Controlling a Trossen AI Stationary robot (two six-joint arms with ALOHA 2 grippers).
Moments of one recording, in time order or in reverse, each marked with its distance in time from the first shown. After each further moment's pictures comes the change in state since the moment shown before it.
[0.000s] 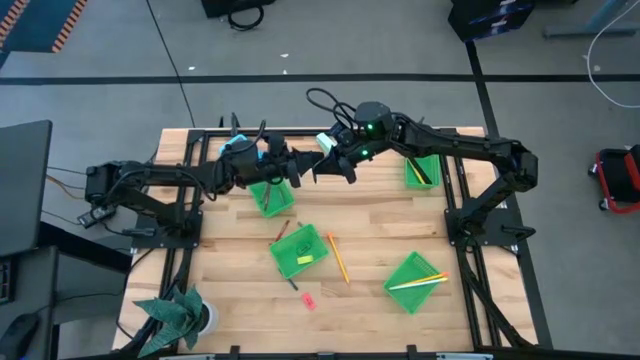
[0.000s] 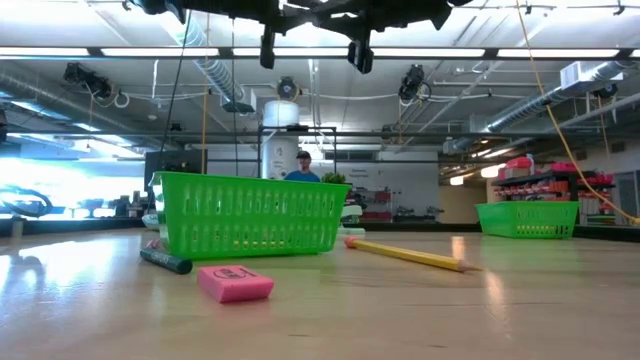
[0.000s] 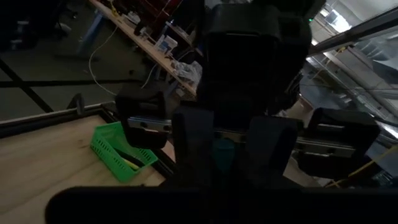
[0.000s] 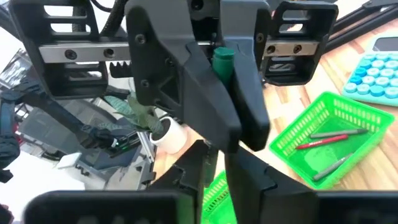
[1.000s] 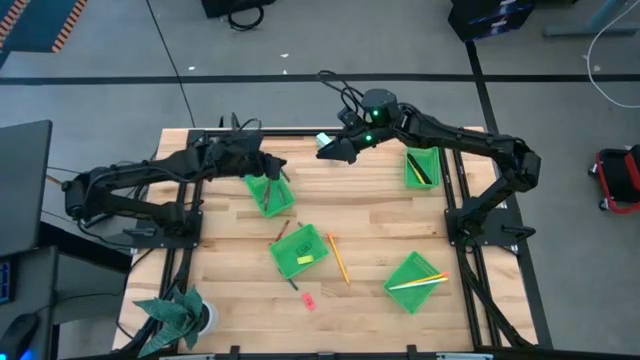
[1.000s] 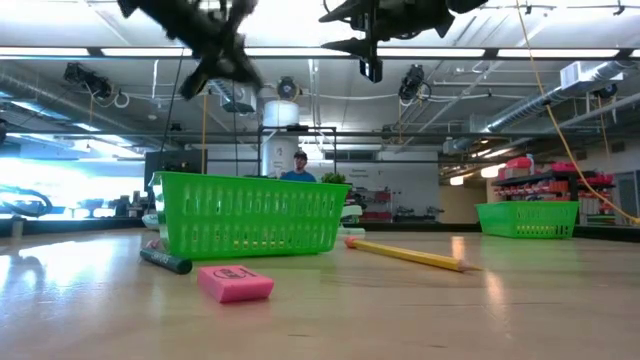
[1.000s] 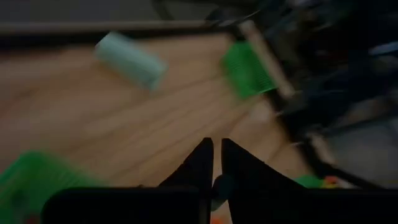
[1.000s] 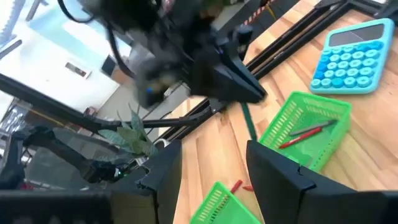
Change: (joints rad) left arm 0.154 -0.219 -0.012 -0.783 0.015 -0.126; right arm -0.101 -0.013 -0.001 -0.005 -0.010 0.146
